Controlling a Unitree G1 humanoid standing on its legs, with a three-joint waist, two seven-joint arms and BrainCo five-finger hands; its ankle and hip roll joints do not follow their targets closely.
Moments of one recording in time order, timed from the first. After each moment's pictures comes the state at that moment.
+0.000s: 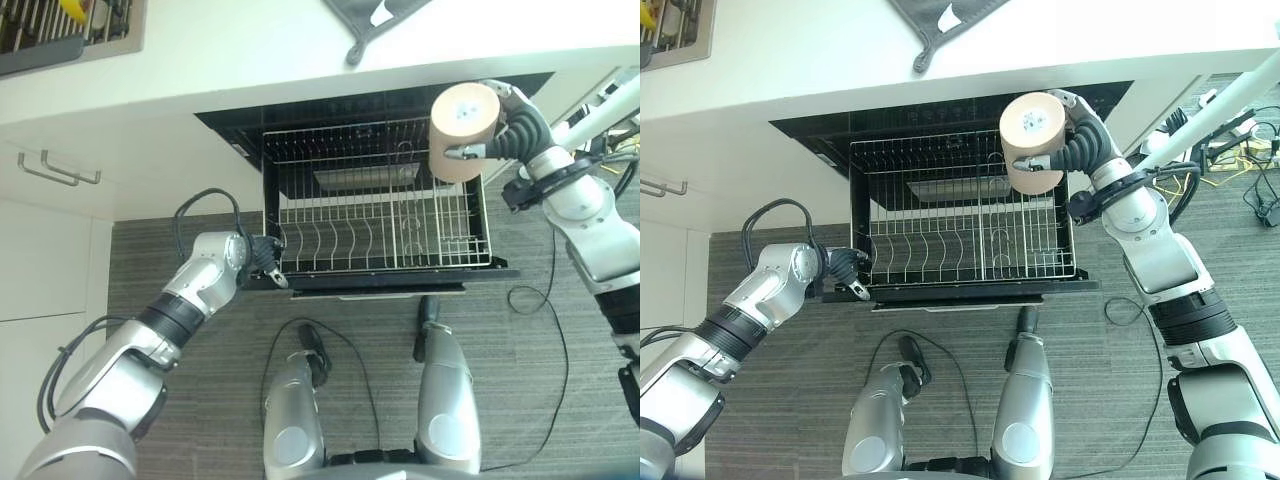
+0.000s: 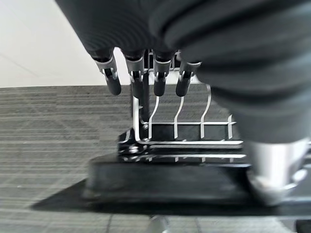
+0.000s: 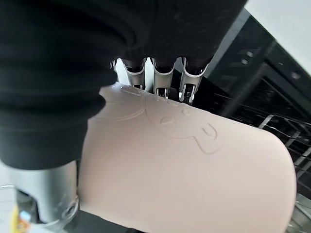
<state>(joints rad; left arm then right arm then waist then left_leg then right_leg) -0.66 0.70 -0.62 0.31 0.61 0.39 -0.75 -0.72 -0.80 0.27 0.16 0.14 0.08 -0.02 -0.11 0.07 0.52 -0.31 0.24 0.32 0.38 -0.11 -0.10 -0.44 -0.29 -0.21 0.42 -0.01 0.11</state>
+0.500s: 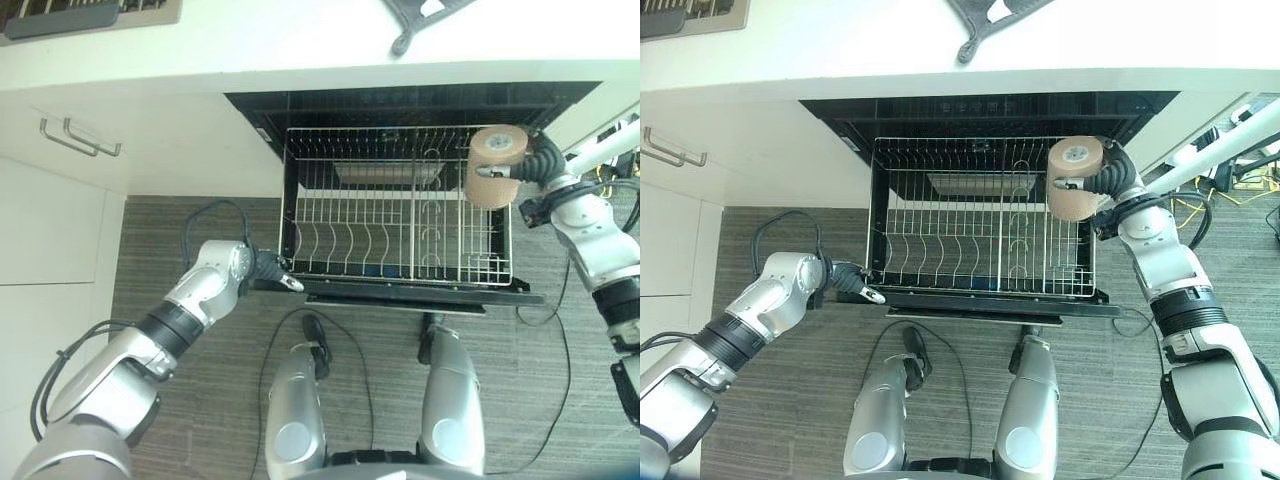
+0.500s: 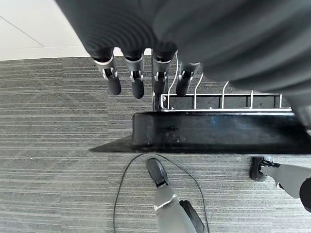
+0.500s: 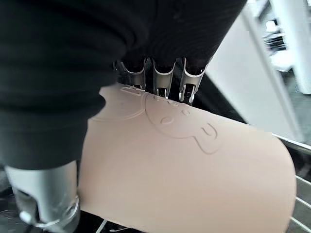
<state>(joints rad) -0.64 0.72 -0.66 0.24 0.62 0.39 -0.81 -0.75 -0.77 0.27 0.52 0.20 0.10 -0.04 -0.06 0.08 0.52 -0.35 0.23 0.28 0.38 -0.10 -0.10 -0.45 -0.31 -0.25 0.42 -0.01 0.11</state>
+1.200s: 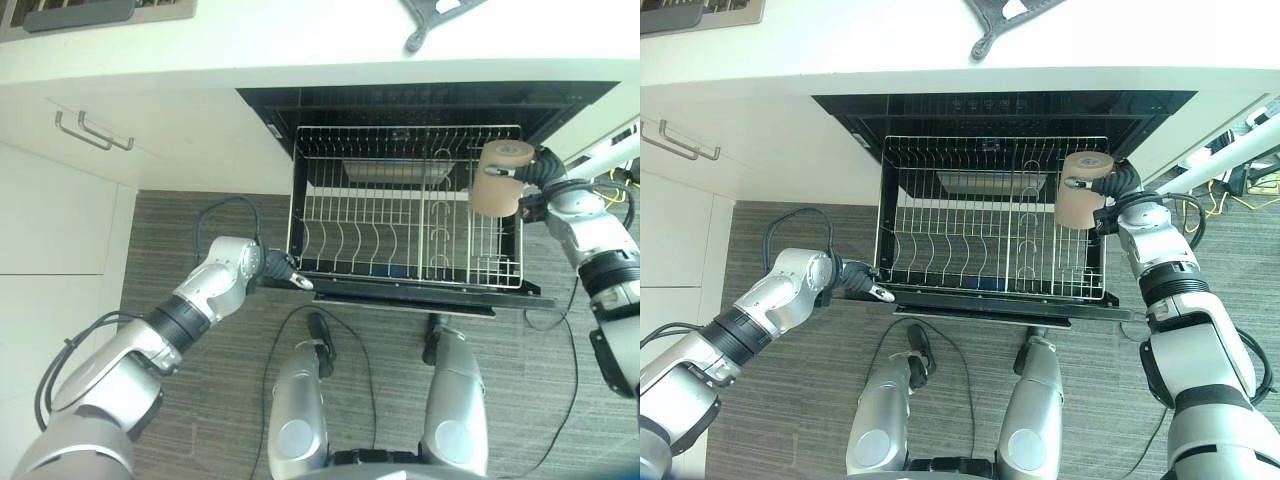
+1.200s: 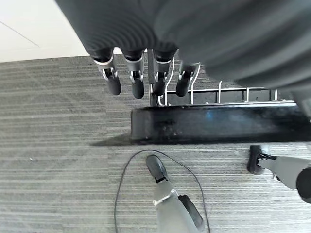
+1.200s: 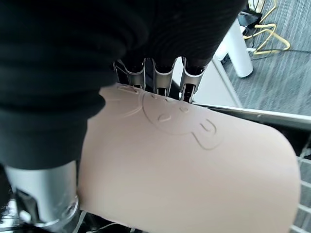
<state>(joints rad) -0.69 0.72 -0.72 0.24 0.57 0.39 -0.82 -0.97 -0.71 0.35 0.90 0.34 0.19 -0.04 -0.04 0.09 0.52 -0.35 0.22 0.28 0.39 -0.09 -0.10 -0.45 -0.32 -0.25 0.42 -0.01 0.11</state>
